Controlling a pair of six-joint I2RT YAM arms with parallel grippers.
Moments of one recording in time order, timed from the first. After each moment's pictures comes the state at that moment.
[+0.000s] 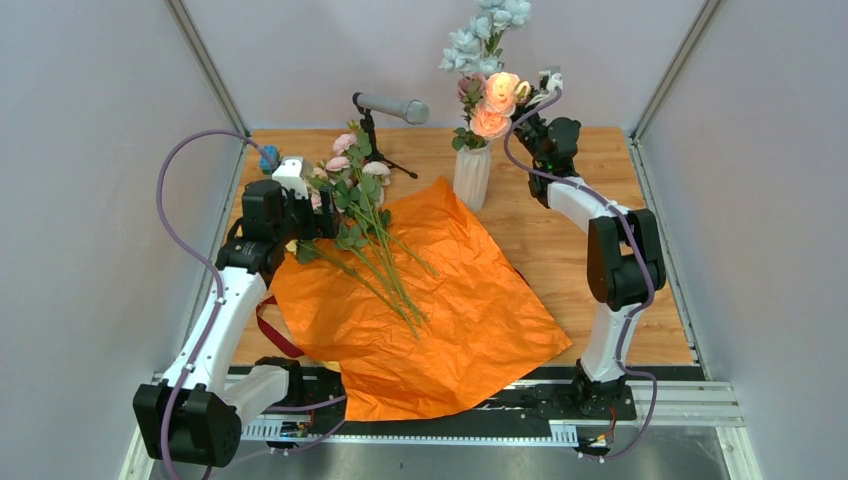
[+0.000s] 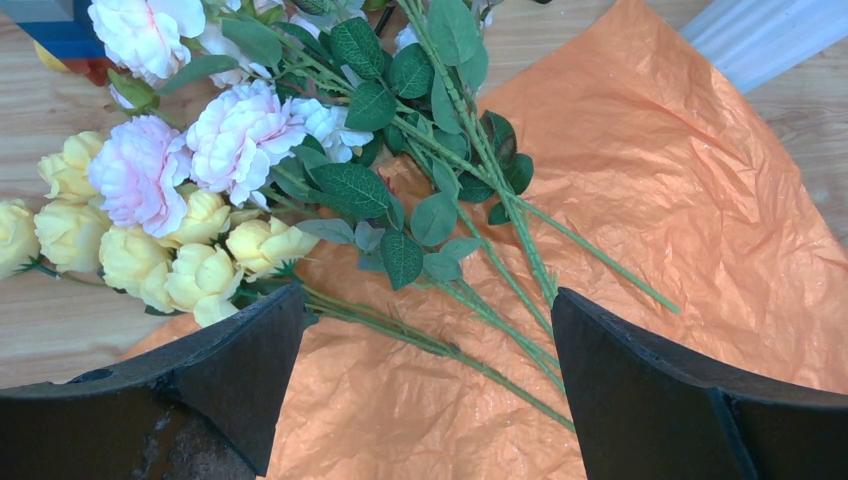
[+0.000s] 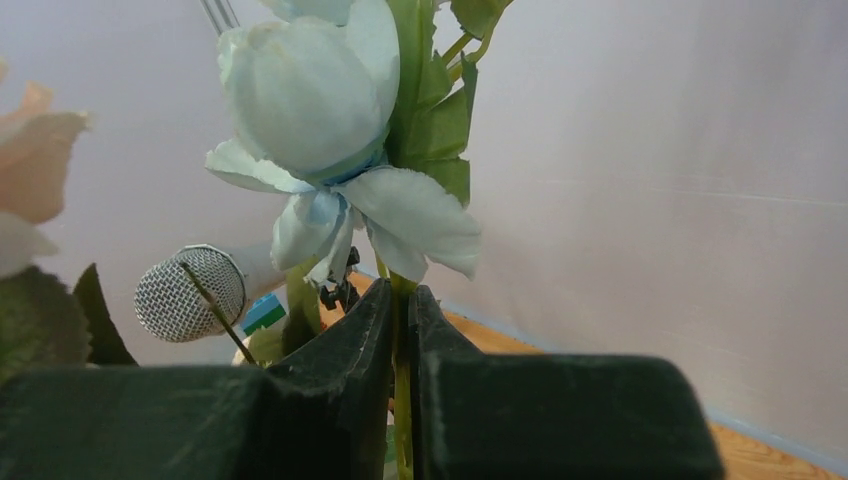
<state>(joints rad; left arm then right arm) -0.10 1.03 0.90 -0.38 0.15 -0.12 0.22 1.94 1.41 0.99 -0.43 0.54</state>
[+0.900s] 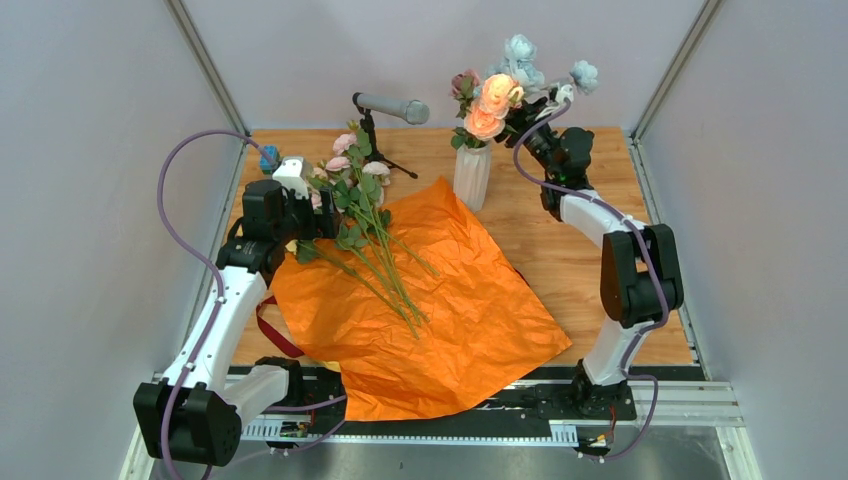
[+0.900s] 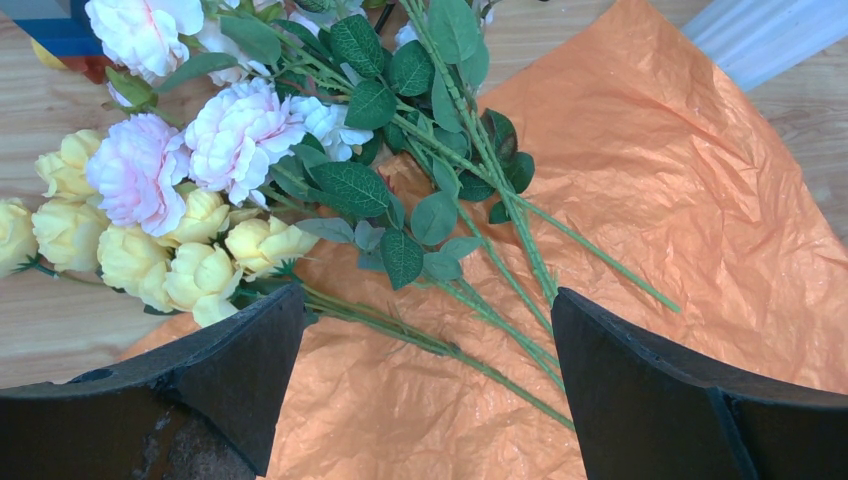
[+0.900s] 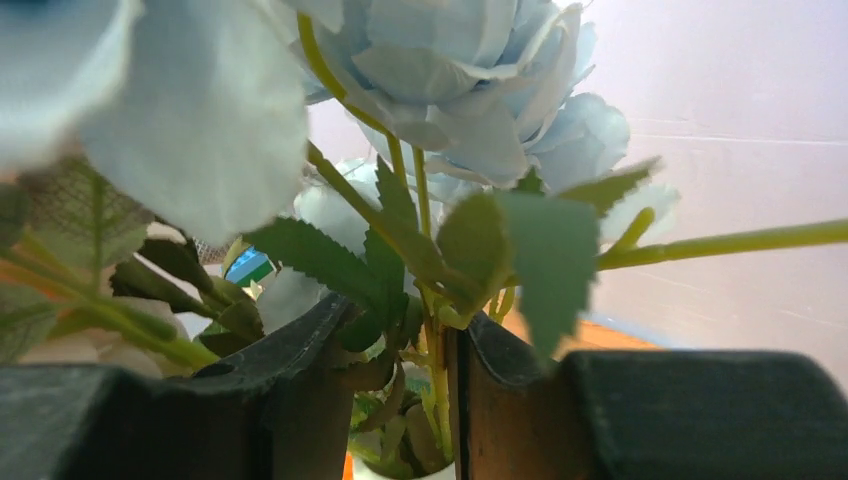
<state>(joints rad) -0.10 1.03 0.90 -0.38 0.15 -0.12 0.19 1.81 1.24 0.94 -0.47 0.49</state>
